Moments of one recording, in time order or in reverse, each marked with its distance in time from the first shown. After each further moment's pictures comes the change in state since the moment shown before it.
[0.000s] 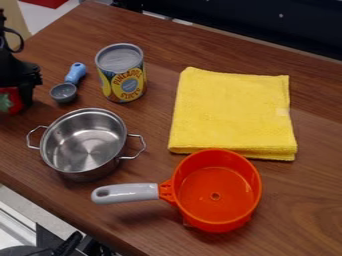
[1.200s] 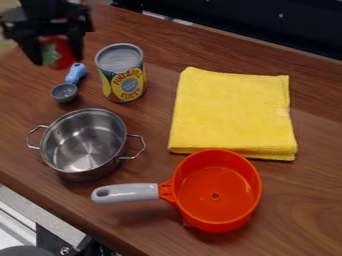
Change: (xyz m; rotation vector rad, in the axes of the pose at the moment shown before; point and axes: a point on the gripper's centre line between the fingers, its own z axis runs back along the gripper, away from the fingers) arm -0.012 -0.093 0.096 -0.148 0.032 -0.108
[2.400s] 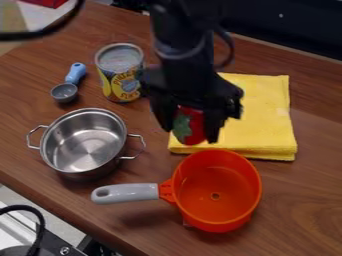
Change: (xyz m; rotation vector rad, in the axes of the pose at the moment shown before) arm -0.120 -0.136 0.013 -0.188 0.079 -0.461
